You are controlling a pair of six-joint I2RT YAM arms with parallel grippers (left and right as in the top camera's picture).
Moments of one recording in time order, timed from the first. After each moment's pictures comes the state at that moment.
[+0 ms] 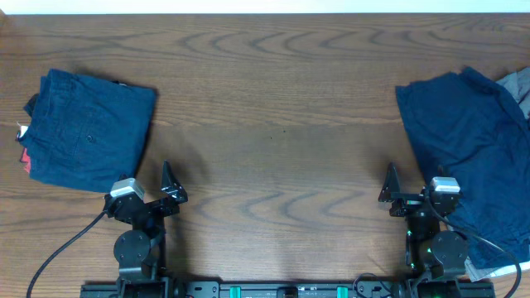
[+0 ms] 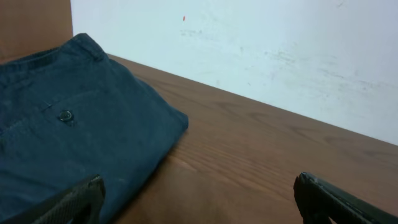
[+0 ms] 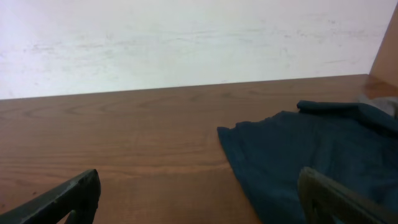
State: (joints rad) left arm 0.03 0.01 0.02 -0.11 -0.13 -0.28; right arm 0.07 0.01 0.01 -0.06 0.10 0.09
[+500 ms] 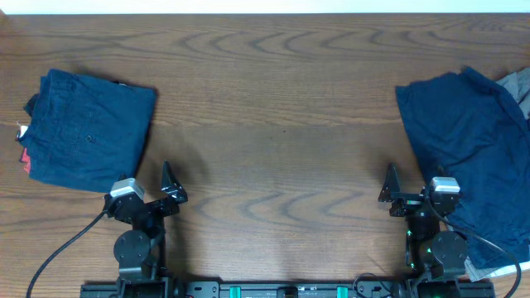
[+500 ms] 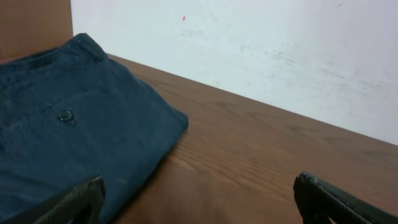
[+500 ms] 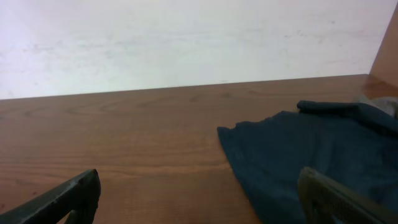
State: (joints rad) left arm 0.03 0.01 0.02 -0.11 -0.13 -0.28; right arm 0.07 0.01 0.01 -0.06 0.10 0.09
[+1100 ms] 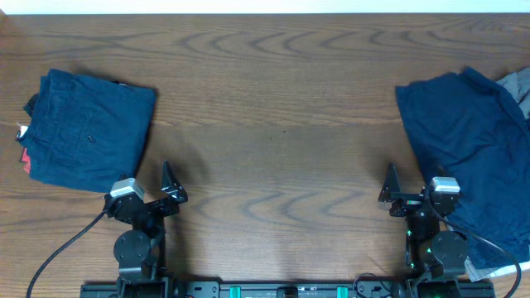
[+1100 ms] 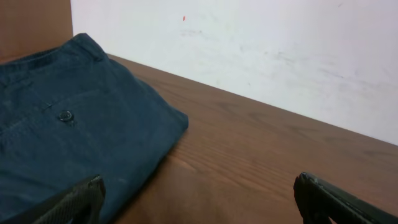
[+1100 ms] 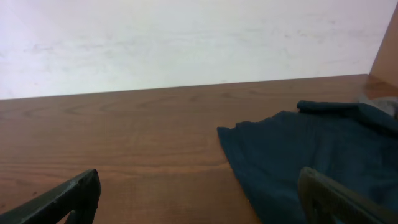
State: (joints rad) left arm 0.03 0.01 0.02 -0.11 -0.13 -0.28; right arm 0.07 0.01 0.01 -0.06 0.10 0.09
